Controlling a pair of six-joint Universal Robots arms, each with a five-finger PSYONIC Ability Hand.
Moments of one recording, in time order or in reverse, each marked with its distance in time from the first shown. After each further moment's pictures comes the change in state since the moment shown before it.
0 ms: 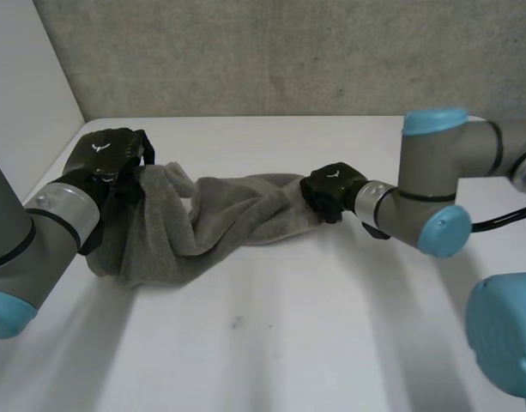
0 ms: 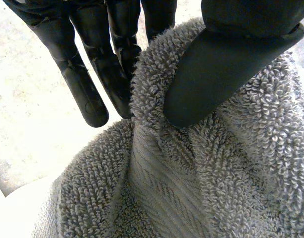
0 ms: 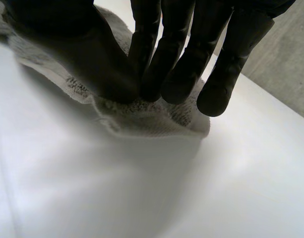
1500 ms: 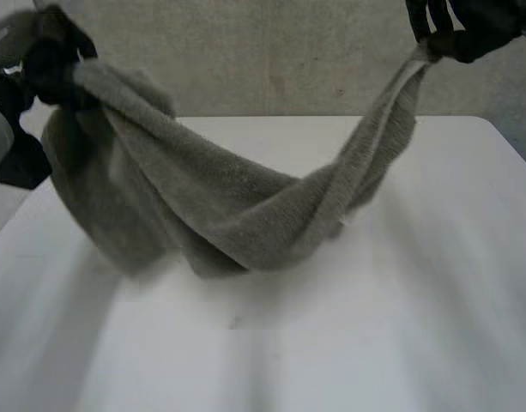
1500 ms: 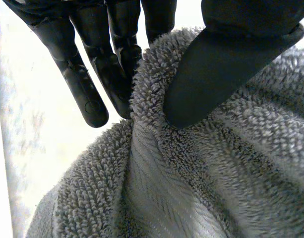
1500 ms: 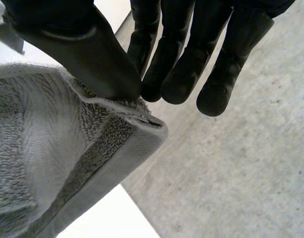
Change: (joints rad) left arm 0.030 0.233 0.212 -0.253 -0.065 -0.289; right arm -0.286 -0.917 0.395 0.005 -0.259 0.113; left_hand 0.000 0.001 0.001 0.000 -0.001; right_hand 0.006 0.000 0.000 0.000 0.013
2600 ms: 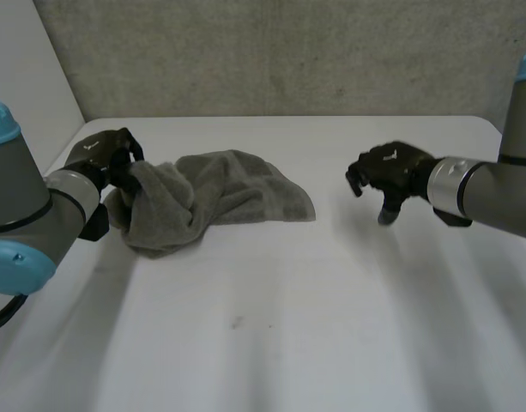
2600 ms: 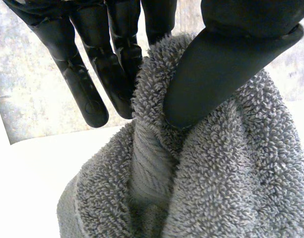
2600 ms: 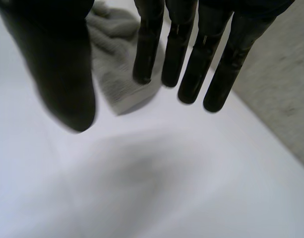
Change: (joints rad) left arm 0.012 -0.441 0.002 0.167 -0.005 0.073; right arm 0.122 0.494 0.045 0.041 0.168 -0.329; left_hand -0.001 0.000 0.000 0.000 0.000; right_hand -0.703 -0.703 -0.712 -0.714 -0.744
